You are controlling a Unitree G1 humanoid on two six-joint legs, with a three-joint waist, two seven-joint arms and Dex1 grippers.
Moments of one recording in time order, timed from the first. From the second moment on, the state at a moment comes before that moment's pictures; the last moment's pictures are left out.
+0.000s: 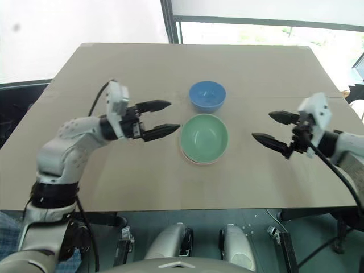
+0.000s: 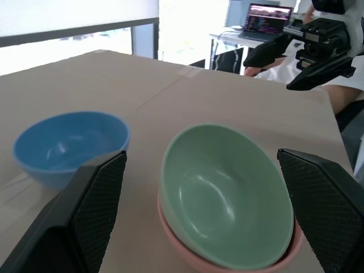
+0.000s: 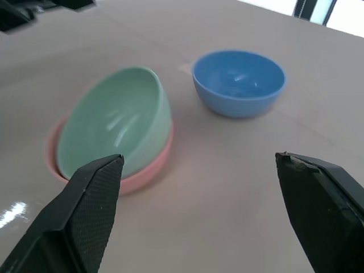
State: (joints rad) left arm -0.44 0.62 0.10 -0.24 -0.61 0.61 -0.94; right arm -0.32 -0.87 -0.17 -0.27 0.60 0.64 0.83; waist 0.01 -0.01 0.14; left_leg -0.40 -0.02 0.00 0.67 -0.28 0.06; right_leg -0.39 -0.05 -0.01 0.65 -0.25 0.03
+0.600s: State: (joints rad) left arm -0.15 0.72 0.30 -0.49 -0.71 0.71 -0.78; right arm -1.08 -0.40 0.34 0.69 0.03 0.19 0.93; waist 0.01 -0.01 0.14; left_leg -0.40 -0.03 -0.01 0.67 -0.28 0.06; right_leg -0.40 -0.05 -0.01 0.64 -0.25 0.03
